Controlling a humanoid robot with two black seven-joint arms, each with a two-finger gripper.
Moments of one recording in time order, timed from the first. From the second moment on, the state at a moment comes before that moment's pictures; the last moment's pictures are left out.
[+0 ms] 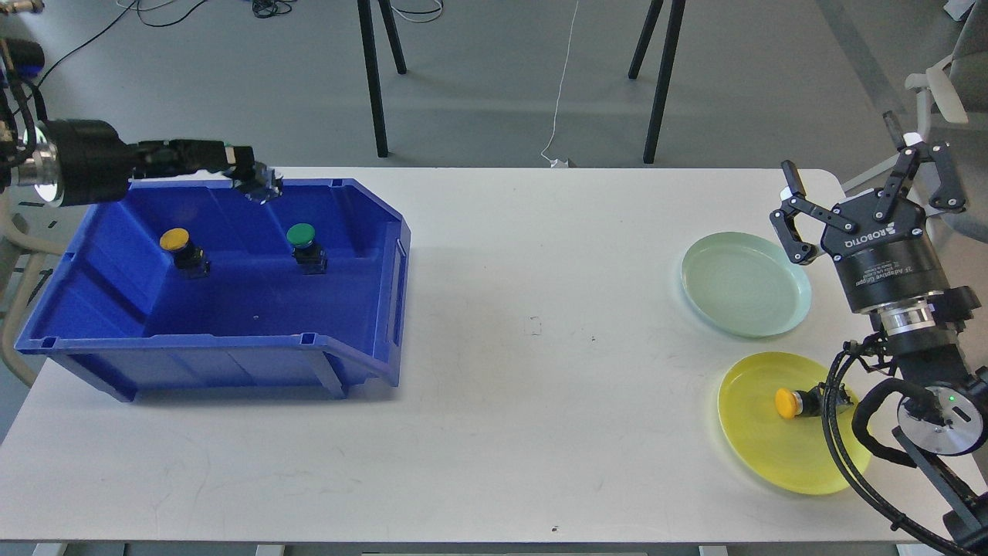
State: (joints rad) left arm -1.20 0.97 -0.10 -1.09 1.02 -0.49 -0.49; right arm 0.15 -0.52 1.15 1.44 -0.16 0.29 0.49
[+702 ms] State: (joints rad) left arm -0.80 0.42 -0.42 -1.09 0.70 -0.49 -0.49; right arm 0.24 -0.50 0.91 1.45 -0.50 0.29 0.49
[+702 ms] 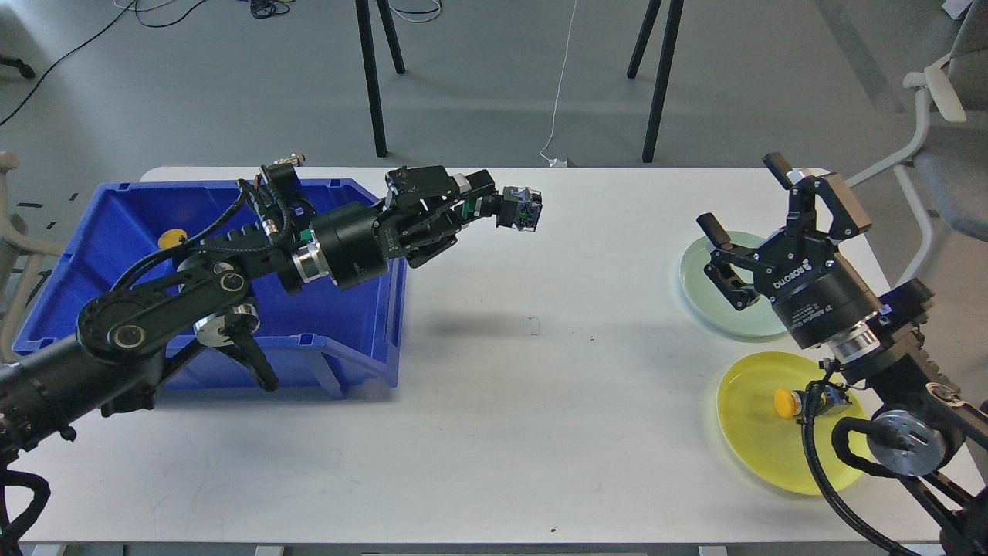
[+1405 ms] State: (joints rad) left arm -0.80 0.42 -0.42 -1.09 0.70 -0.49 -0.49; right arm 0.44 -0.19 0.66 1.25 -0.51 0.26 0.49
